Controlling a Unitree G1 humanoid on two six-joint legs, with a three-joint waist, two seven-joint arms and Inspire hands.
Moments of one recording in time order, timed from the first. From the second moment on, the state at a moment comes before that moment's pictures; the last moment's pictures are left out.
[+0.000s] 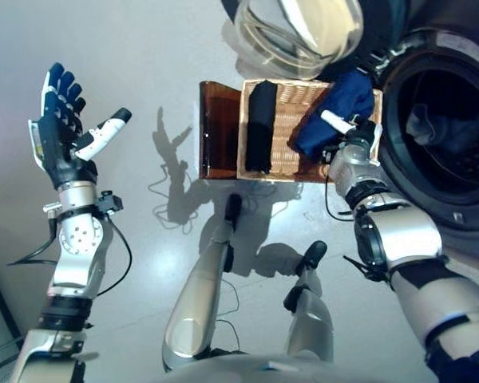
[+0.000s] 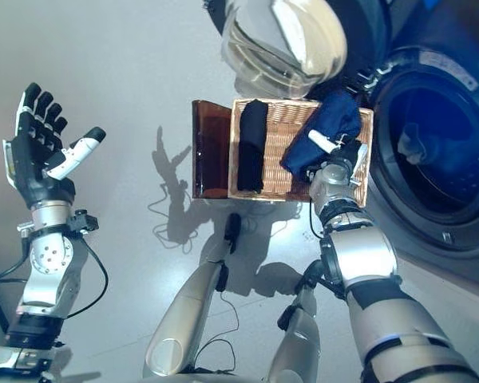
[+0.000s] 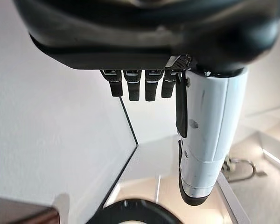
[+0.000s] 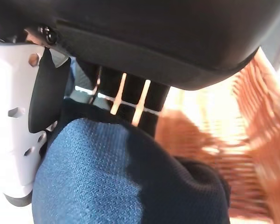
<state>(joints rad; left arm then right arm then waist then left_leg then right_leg) -0.14 0.53 0.02 0.03 -0.39 -0.36 0.43 -1.09 -0.33 0.02 1.31 0.54 -0.10 -0.47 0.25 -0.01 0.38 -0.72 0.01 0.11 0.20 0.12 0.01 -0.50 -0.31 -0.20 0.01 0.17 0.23</state>
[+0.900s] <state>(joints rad) -0.04 0.42 -0.01 0.04 -0.41 -0.36 0.41 -0.72 -0.04 -0.13 0.89 1.09 -0.49 -0.37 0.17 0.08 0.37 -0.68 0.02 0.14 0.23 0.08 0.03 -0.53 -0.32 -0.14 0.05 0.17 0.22</state>
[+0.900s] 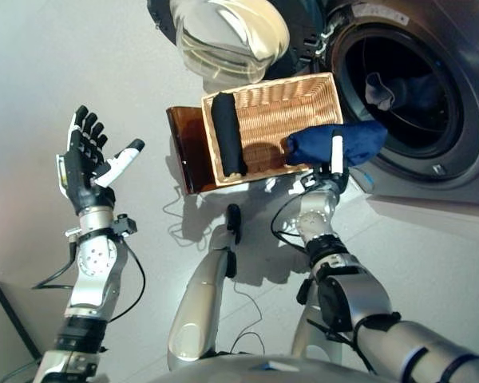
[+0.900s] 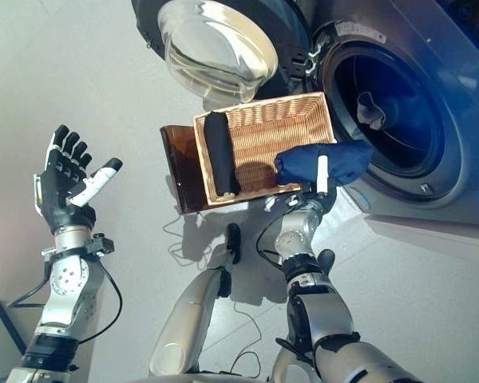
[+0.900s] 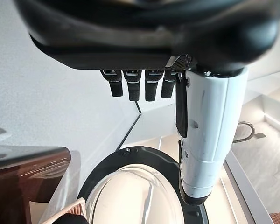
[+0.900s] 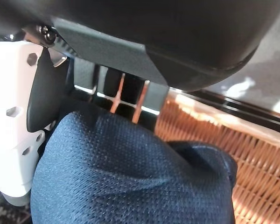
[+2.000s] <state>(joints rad) -0.08 0.48 0.03 0.00 -0.43 -0.43 0.41 -1.17 -0.44 -0.19 1.17 1.01 -0.45 -0.50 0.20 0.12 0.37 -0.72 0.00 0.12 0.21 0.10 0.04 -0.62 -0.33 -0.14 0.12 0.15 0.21</state>
